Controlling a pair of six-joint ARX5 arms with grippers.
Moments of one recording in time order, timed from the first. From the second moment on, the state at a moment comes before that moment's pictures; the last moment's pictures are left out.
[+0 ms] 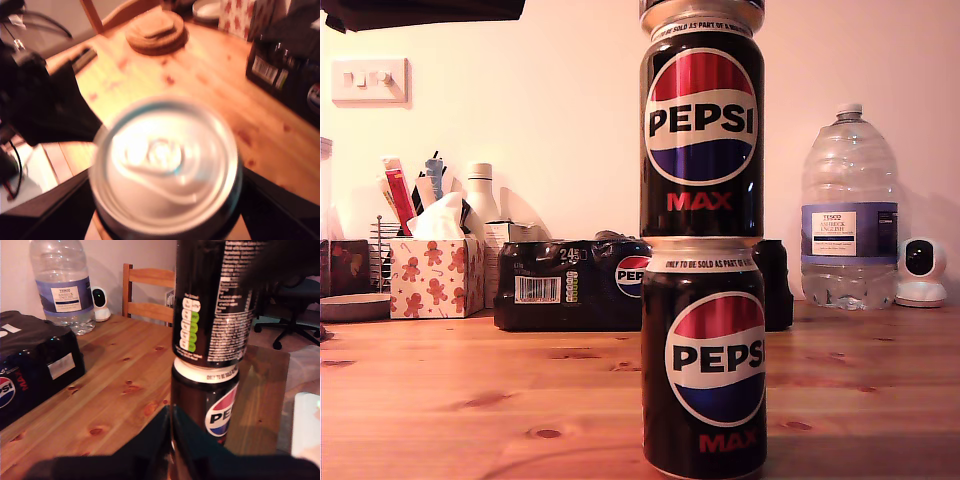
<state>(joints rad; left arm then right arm) -0.66 0.74 0.51 0.02 0.45 0.03 0.83 1.06 1.16 -0.62 -0.15 -0.01</state>
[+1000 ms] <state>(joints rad) -0.66 0.74 0.51 0.02 0.46 0.03 0.83 1.06 1.24 -0.62 -0.12 -0.04</state>
